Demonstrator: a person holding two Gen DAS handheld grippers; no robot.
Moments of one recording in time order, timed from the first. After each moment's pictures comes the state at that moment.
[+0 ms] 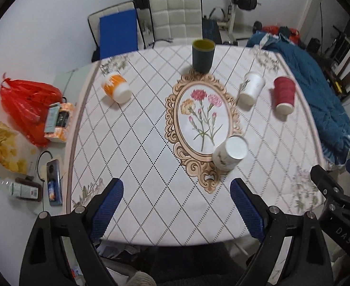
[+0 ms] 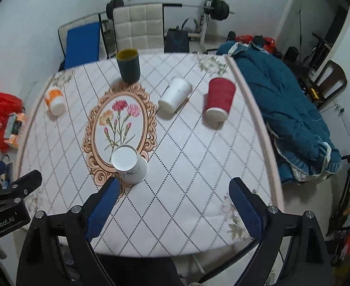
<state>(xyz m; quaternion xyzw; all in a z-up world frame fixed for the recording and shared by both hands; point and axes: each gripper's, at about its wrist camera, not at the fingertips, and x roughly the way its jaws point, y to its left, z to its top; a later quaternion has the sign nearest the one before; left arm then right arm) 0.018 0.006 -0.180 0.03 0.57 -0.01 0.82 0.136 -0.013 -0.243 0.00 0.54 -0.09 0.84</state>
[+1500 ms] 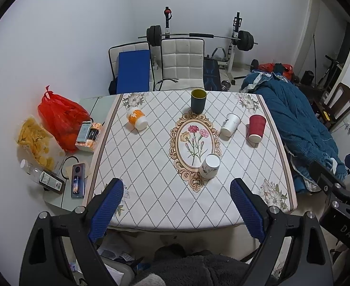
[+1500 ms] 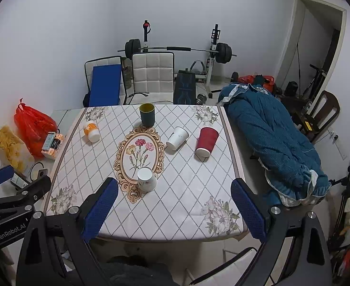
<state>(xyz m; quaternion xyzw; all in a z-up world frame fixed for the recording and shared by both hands) -0.085 0.009 -0.039 0.00 0.47 0.01 0.88 0.017 0.002 -0.039 -0.02 0.44 -0.06 0.89</state>
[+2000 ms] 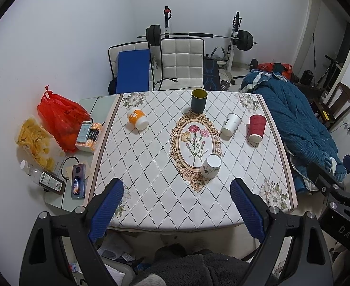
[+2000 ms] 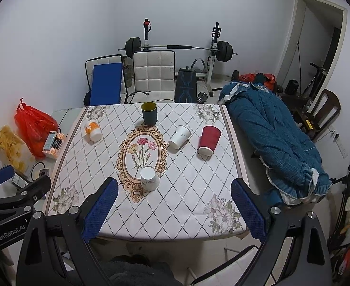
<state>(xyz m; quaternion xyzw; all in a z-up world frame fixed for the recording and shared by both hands) -0.083 0.011 -0.038 -0.01 0.47 0.01 0.88 0.025 0.007 -0.037 -0.02 0.45 -0.06 0.89</state>
